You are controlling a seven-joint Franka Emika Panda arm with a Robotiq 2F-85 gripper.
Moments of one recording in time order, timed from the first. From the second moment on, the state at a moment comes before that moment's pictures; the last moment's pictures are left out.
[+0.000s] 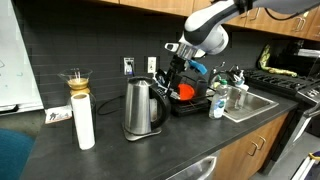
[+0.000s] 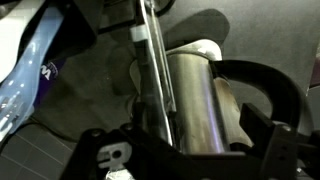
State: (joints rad) arm 0.21 0.02 0.14 -2.15 0.40 2.39 -1.06
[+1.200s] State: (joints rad) arm 0.18 0.01 0.15 -2.15 0.40 2.40 -1.03
